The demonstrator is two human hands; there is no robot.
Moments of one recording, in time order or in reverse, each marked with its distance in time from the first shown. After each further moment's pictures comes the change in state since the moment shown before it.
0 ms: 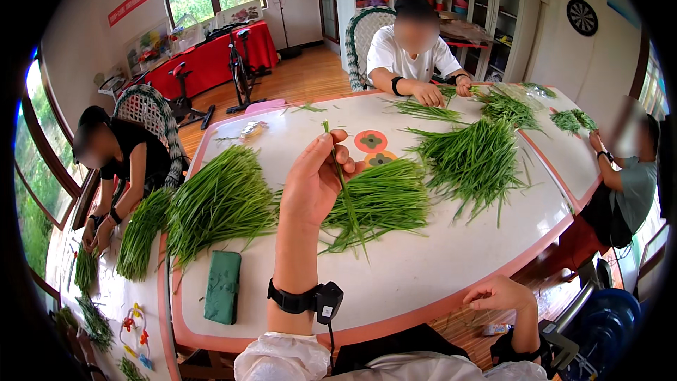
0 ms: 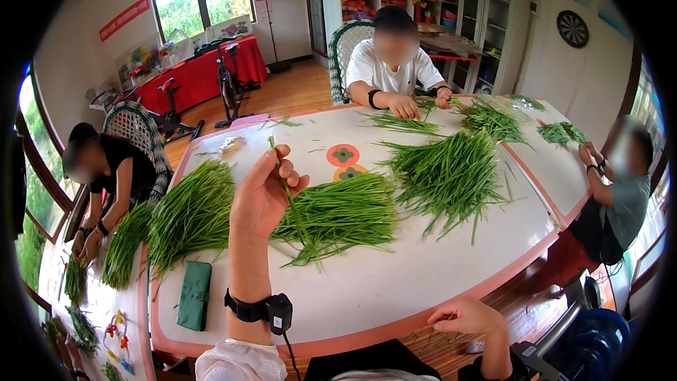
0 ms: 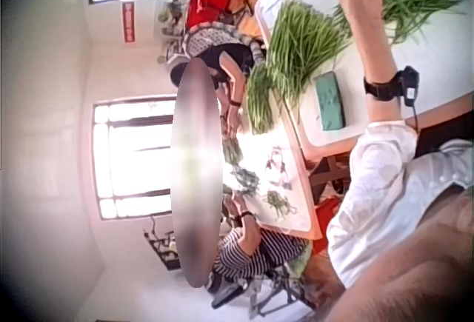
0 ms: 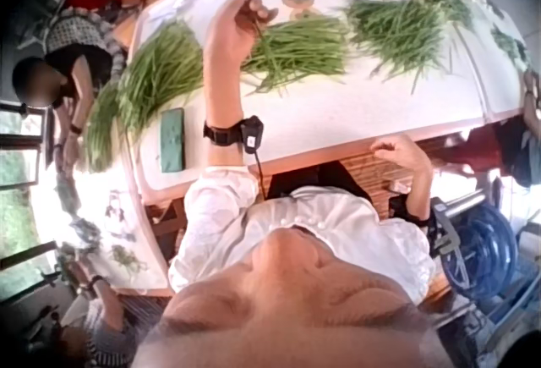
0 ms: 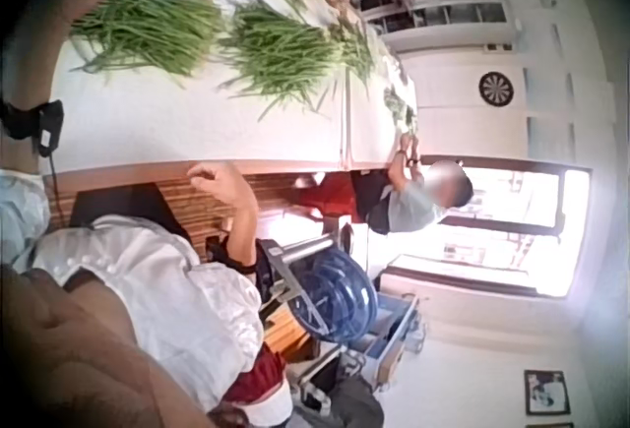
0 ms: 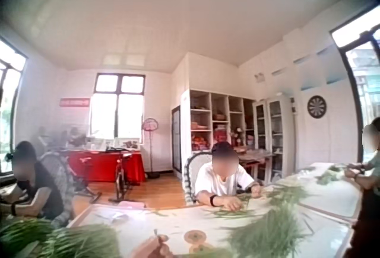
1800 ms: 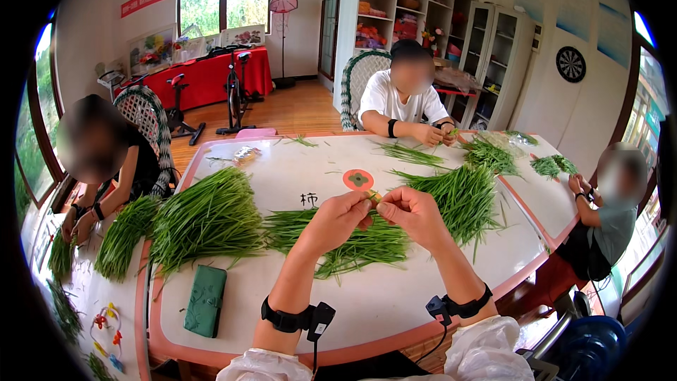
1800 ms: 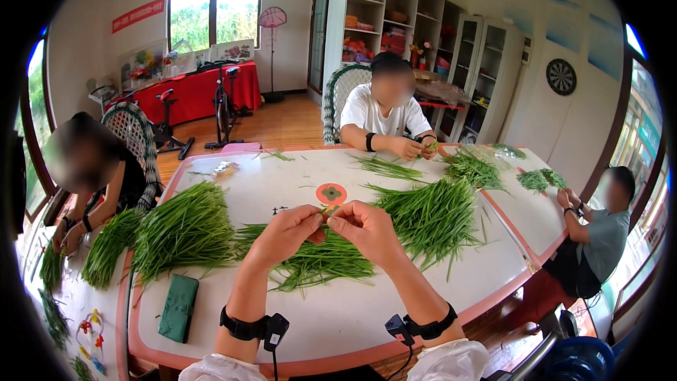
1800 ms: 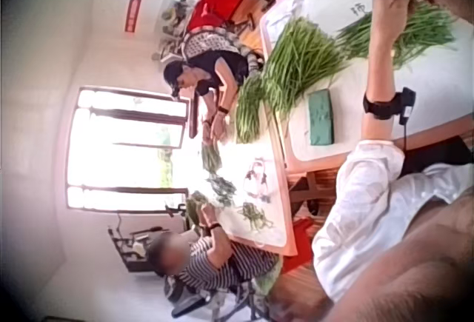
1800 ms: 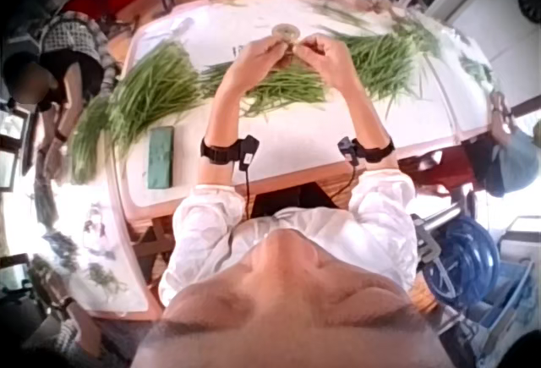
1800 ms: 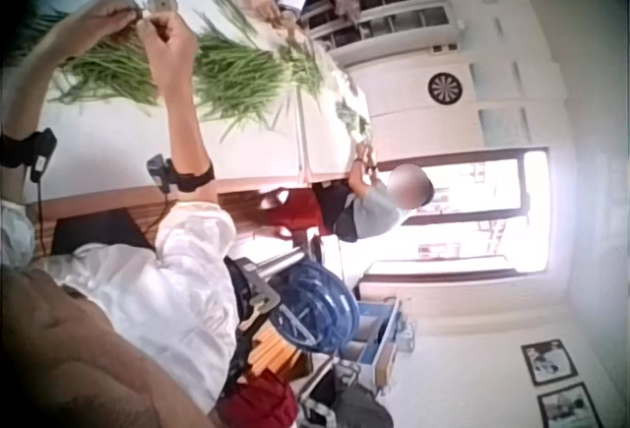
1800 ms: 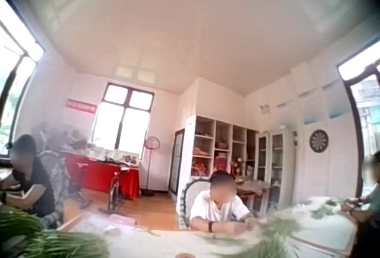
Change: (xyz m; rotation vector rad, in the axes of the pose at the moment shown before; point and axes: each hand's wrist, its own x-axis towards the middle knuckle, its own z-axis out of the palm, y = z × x) left_hand -0.003 -0.023 0.000 0.858 -0.197 0.048; right_hand 0.145 -0.176 -0.023 0.209 0.455 -0.637
